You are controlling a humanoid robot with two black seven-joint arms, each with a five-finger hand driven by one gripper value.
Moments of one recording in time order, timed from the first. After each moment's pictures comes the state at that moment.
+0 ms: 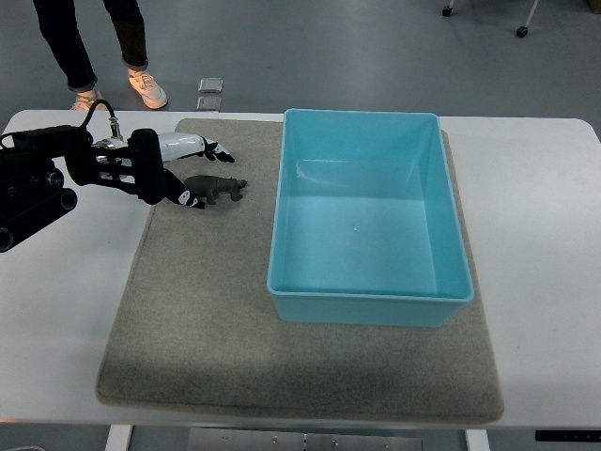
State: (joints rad) left arm -0.98 0.57 -0.29 -0.90 1.46 -0.14 -0.32; right arm 0.03 0.00 -0.01 0.10 -0.05 0.19 0.08
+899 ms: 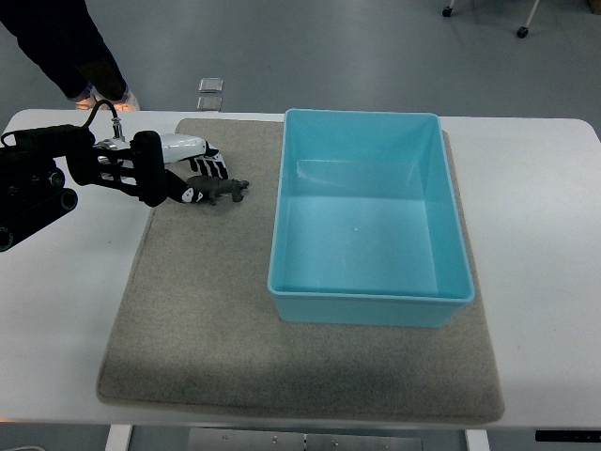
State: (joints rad) left arm -1.00 0.58 -0.26 -0.91 1.46 -0.14 -0.32; right arm 0.03 0.00 -0.01 0.10 -0.05 0.19 0.08
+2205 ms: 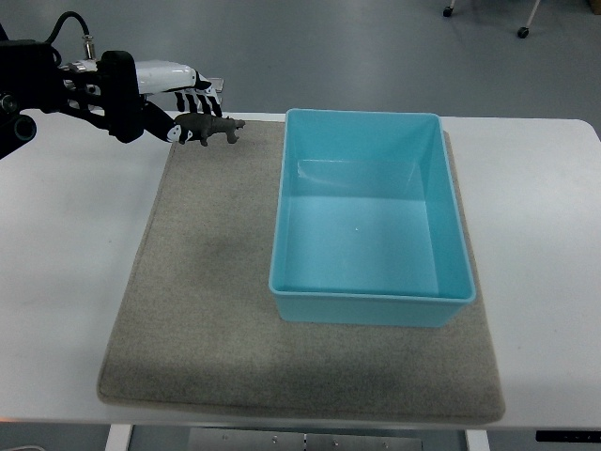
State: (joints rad) left arm -1.22 0.71 -0.26 -1.06 1.44 -0.25 -0.32; right arm 0.03 0.00 -0.01 0.10 -0.05 0.19 0.08
